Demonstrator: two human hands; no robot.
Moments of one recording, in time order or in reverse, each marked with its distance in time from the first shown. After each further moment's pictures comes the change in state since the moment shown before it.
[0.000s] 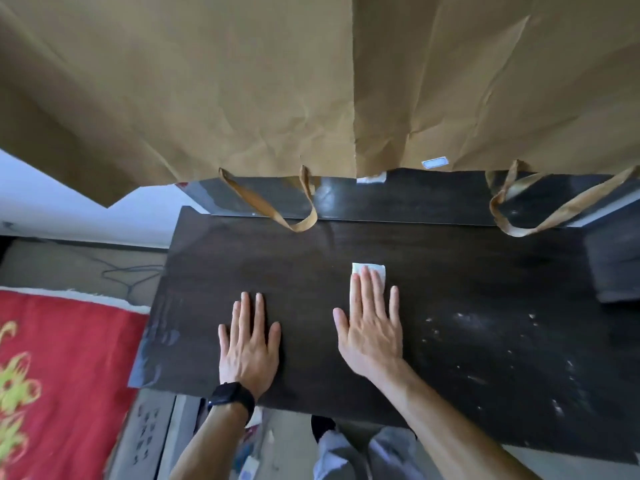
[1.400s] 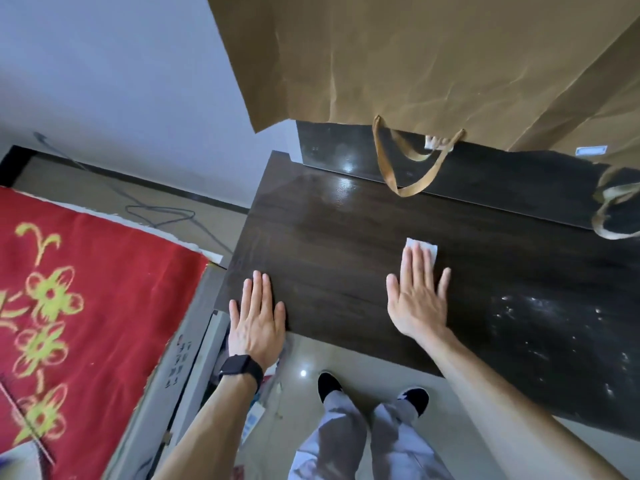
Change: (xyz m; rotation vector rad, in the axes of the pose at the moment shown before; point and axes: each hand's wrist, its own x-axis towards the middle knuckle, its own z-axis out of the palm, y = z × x) left_hand -0.040 -0.147 -0.021 -0.145 -0.074 -0.103; right_hand -0.004 -0.074 0.006 -0.097 -0.125 0.112
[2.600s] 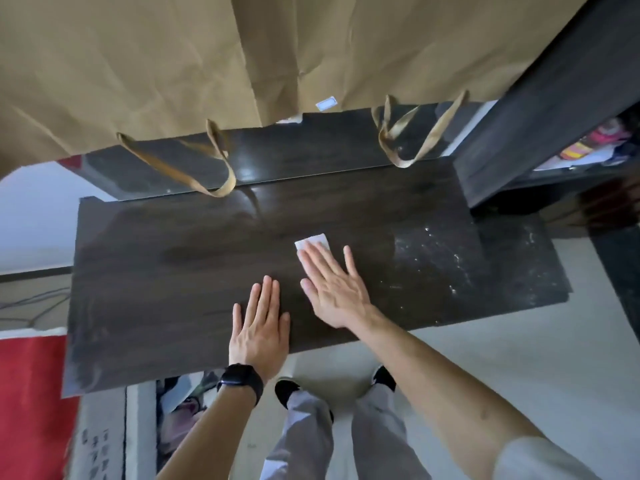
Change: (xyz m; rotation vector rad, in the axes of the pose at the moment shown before) left_hand -0.037 0.181 0.085 0.239 -0.110 0.552; right_hand -0.034 0.119 -0.008 0.094 0.011 -0.142
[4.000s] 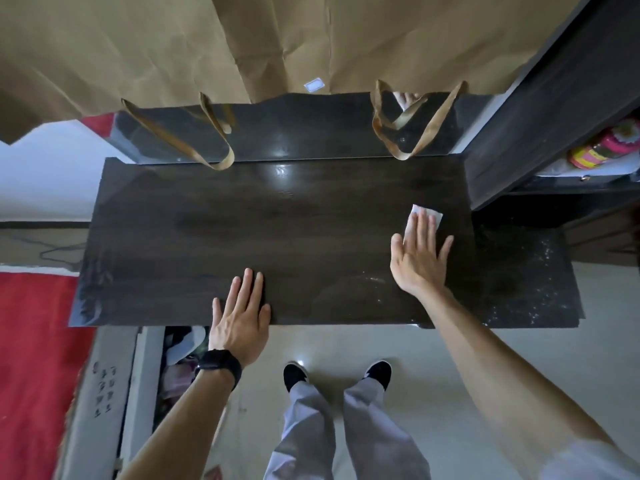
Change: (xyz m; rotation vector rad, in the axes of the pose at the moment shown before) left_hand -0.035 0.036 -0.002 -0.046 -0.039 -0.246; right_hand -0.030 0.155 -0.048 0.128 -0.040 0.509
